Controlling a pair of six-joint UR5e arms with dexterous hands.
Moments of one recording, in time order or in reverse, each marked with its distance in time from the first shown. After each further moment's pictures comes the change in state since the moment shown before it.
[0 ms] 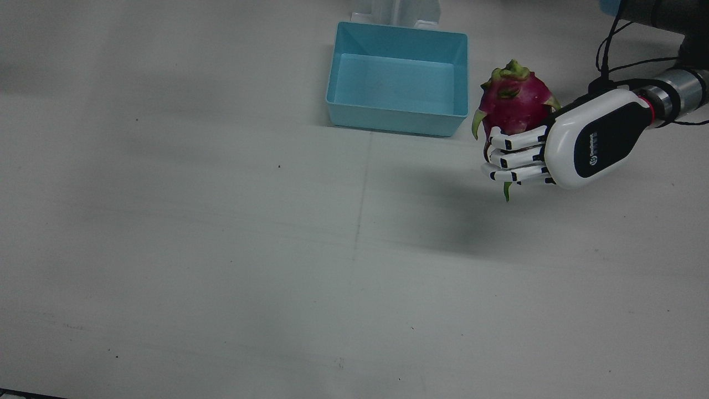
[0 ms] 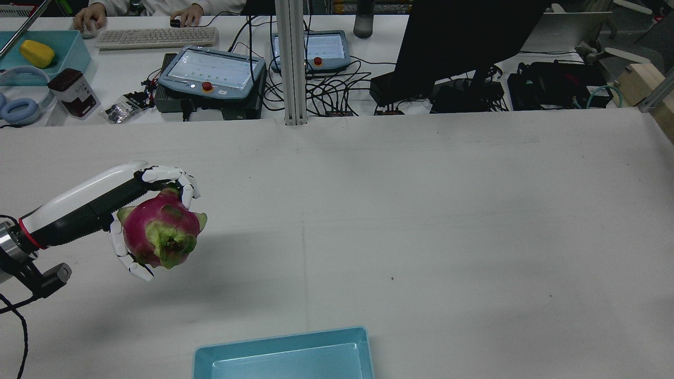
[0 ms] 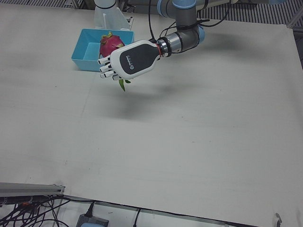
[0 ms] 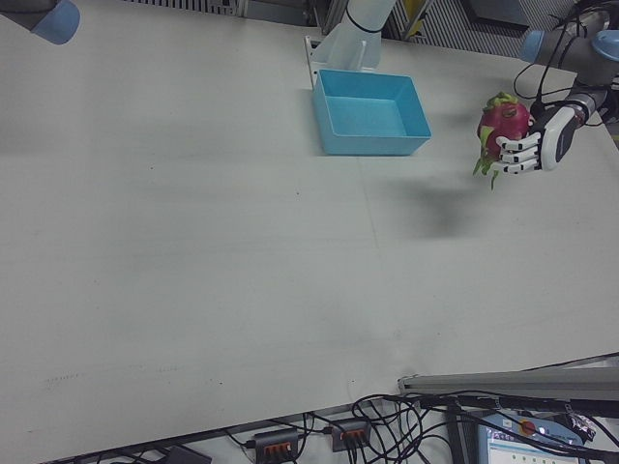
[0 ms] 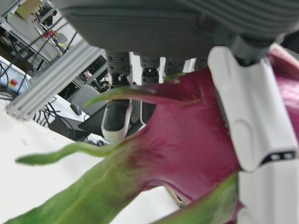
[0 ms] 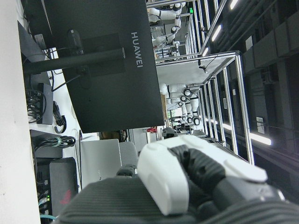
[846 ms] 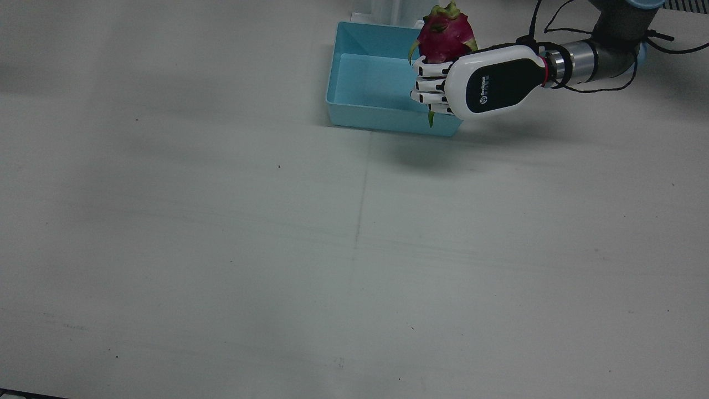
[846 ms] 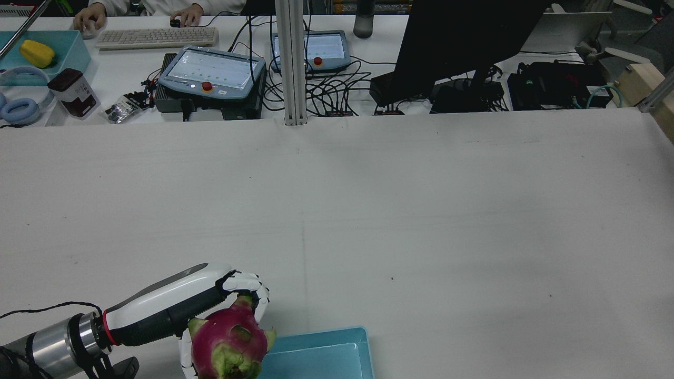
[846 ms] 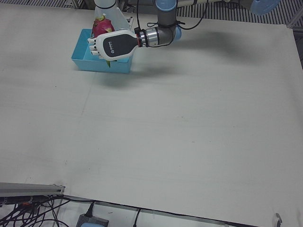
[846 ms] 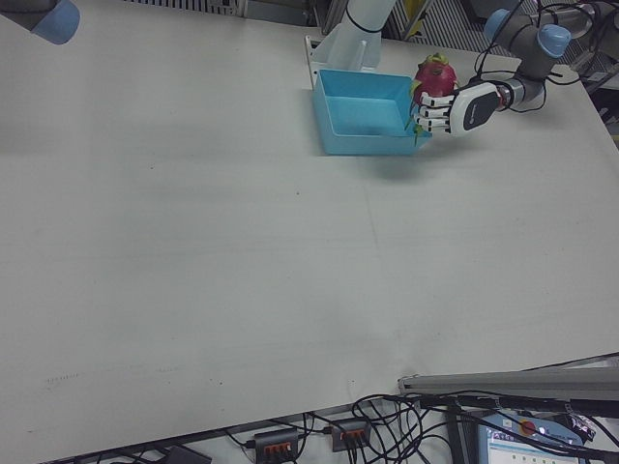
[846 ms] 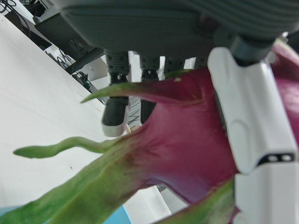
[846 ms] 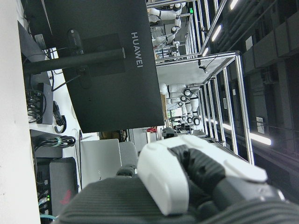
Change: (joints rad) left arm 0.334 -0.002 -0.023 -0.068 -0.053 0.030; right arm 0.000 0.000 0.000 0.000 0.000 -0.001
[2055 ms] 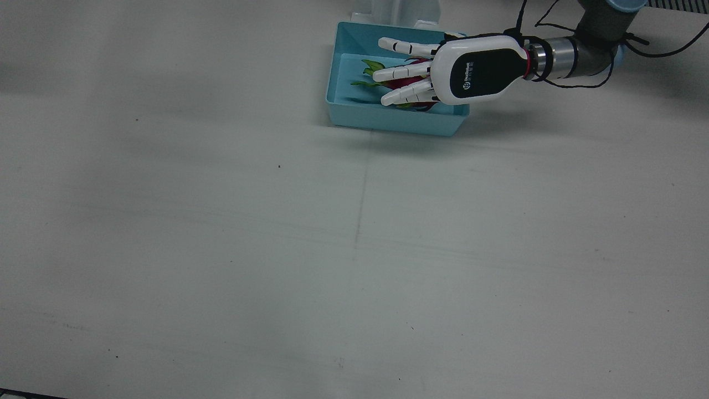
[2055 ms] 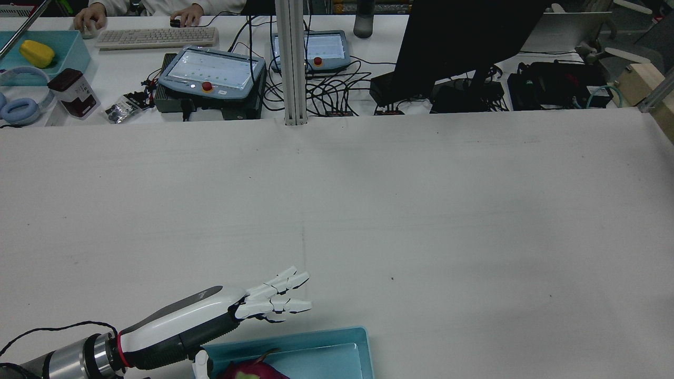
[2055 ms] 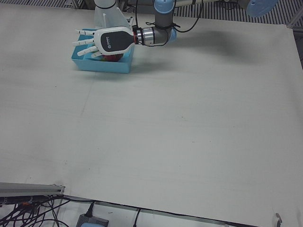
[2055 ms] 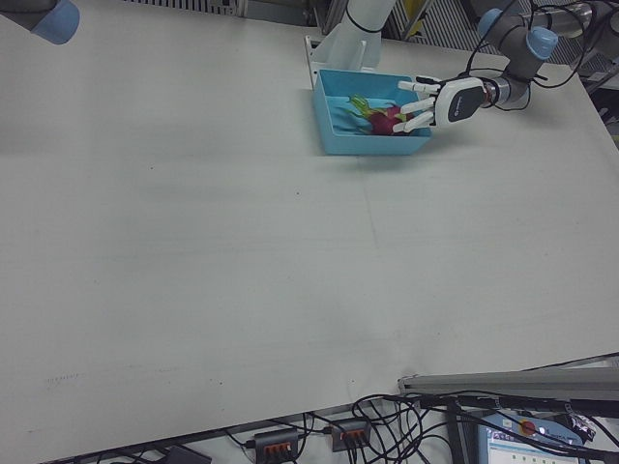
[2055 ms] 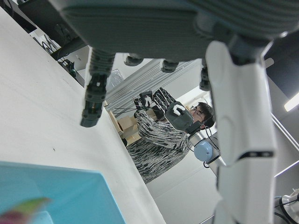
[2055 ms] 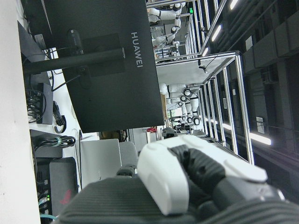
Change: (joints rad) left arm 0.066 0.006 0.023 -0.091 -0.011 0.019; right arm 0.000 0.000 0.000 0.000 0.000 0.001
